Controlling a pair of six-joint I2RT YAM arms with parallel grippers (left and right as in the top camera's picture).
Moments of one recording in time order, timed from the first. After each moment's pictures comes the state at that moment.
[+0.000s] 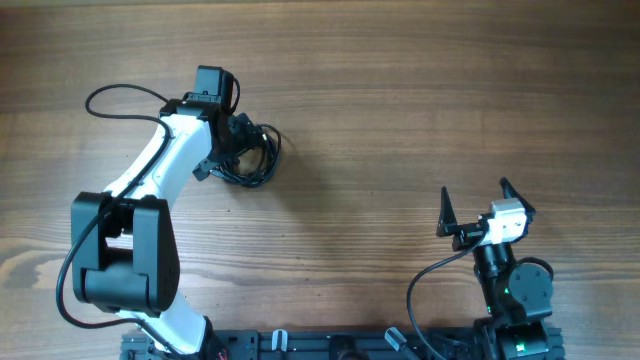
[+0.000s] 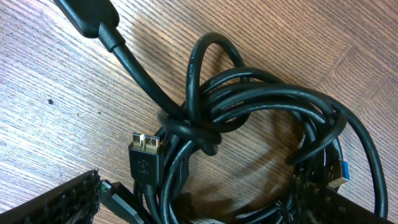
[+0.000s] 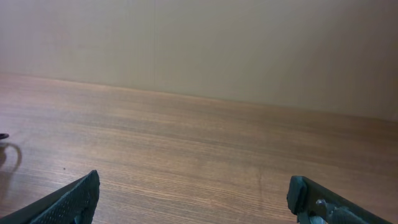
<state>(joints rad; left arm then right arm) -0.13 1.82 1.22 -0.75 -0.08 -0.70 0.16 0.06 0.01 0.01 0.04 -0.07</state>
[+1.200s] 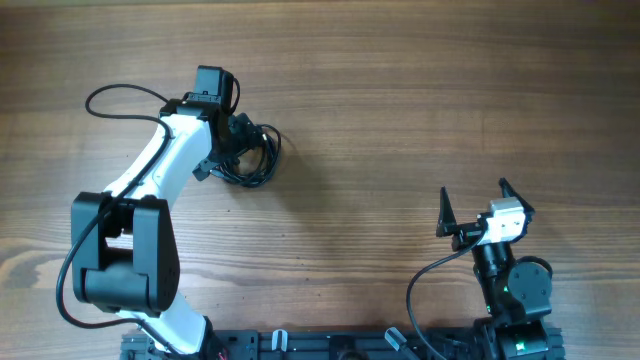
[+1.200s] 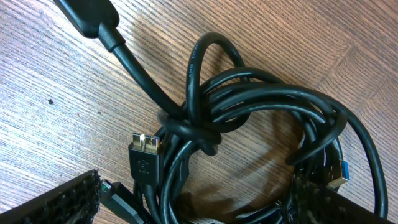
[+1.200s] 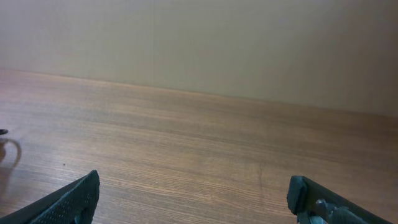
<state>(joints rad) -0.13 1.82 1.22 -0.75 -0.08 -0.70 0.16 0.08 0.01 0.01 0.04 -0.07</state>
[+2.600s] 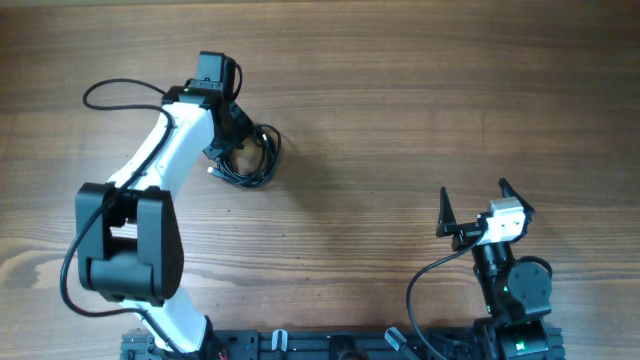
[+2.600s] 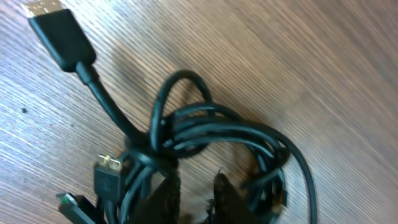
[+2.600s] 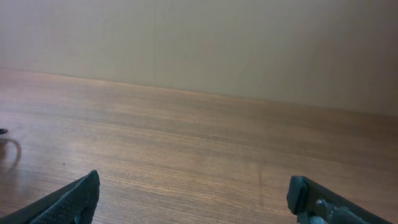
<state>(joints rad) -0.14 1.87 1.32 -0.75 -0.09 -0.85 0.16 0.08 0.01 0.01 0.04 -0.07</state>
